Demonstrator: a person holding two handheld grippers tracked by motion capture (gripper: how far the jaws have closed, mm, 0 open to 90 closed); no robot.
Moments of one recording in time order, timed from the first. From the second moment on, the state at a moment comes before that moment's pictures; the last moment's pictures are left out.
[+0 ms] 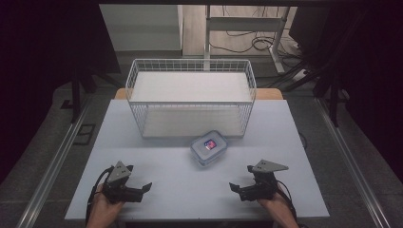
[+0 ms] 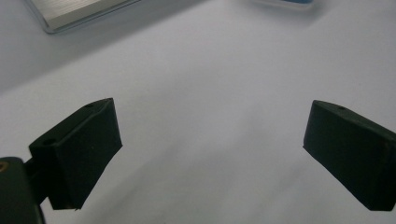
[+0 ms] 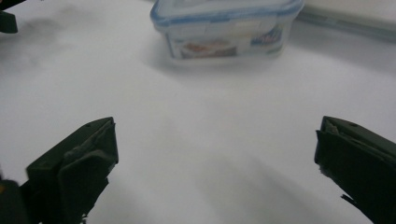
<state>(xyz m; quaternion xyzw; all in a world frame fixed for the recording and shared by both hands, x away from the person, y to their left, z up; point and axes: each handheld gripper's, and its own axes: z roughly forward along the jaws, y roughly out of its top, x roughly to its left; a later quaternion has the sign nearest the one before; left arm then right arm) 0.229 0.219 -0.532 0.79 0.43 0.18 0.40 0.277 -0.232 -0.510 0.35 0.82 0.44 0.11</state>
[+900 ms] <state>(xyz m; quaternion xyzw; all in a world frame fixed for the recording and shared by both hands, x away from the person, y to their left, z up) 0.235 0.218 -0.539 0.79 0.42 0.17 0.41 0.297 -0.237 -0.501 0.38 0.83 0.39 0.12</state>
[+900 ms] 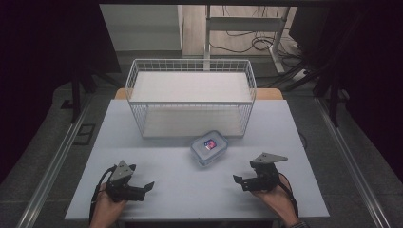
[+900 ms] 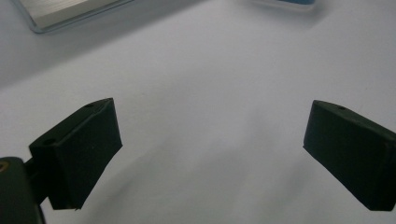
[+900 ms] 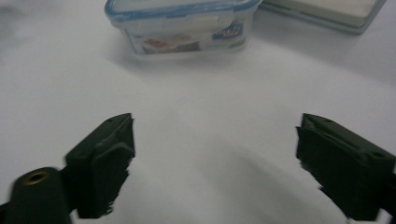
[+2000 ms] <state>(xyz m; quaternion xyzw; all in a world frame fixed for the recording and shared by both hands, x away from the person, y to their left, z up) 0.239 0.200 -0.544 0.81 0.41 0.15 0.40 0.425 -0.184 -0.480 0.36 0.84 0.38 0.15</state>
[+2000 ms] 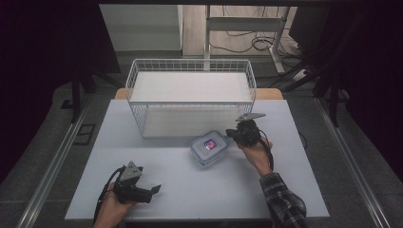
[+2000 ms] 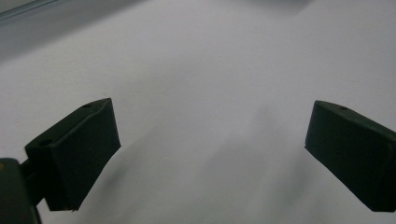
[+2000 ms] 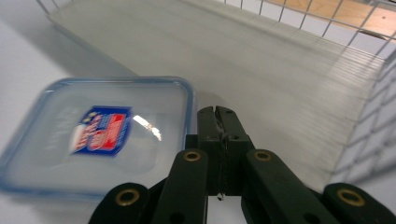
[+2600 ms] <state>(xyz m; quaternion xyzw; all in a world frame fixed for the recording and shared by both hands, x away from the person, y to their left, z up) 0.269 0.184 -0.542 0.81 0.41 0.14 0.40 0.424 -0.169 -0.506 0.34 0.86 0.38 0.09</state>
